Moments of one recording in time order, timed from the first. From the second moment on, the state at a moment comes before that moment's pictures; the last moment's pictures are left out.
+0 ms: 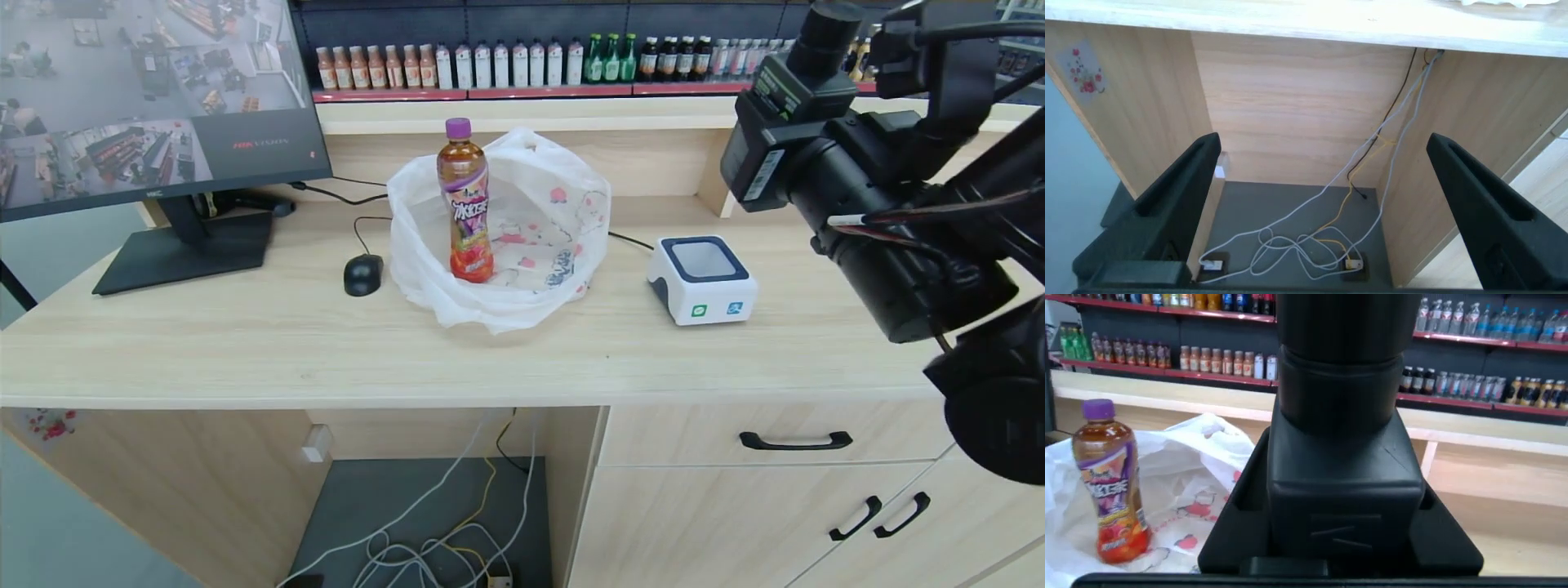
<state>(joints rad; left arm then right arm) 0.00 0.00 0.00 0.00 0.00 0.00 0.55 1.69 -0.97 -1.26 -0.36 -0.37</state>
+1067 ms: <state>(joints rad) 0.00 0.00 0.00 0.00 0.00 0.00 0.43 1.84 -1.03 -1.29 -0.19 -0.57</state>
